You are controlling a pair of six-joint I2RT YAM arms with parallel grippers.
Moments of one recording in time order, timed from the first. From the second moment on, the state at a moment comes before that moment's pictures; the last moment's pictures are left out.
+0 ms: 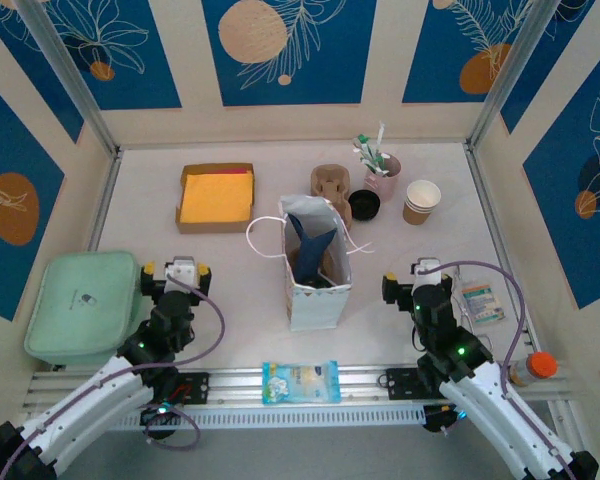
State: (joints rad) left arm -0.68 0.43 0.11 0.03 -0.86 0.11; right arm 0.52 0.24 0.19 -0.44 0.50 0.22
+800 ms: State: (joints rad) left arm -0.68 0.54 0.09 0.18 -0.93 0.11; right arm 0.39 0.40 0.15 -0.19 0.49 0.18
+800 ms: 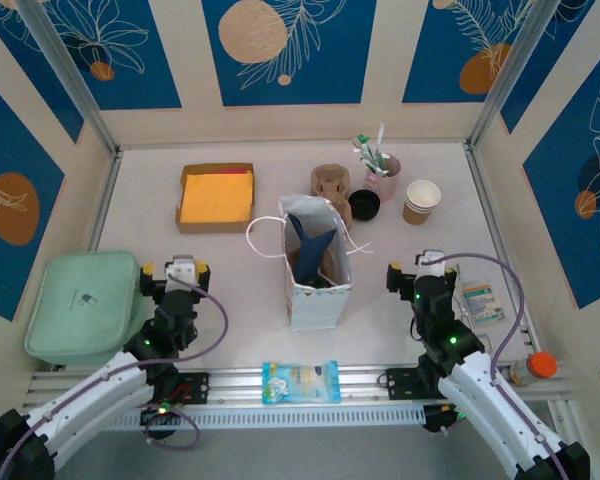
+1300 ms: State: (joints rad) left arm -0.65 0.62 0.05 0.39 -0.93 0.17; right arm 0.25 0.40 0.07 0.10 0.36 0.15
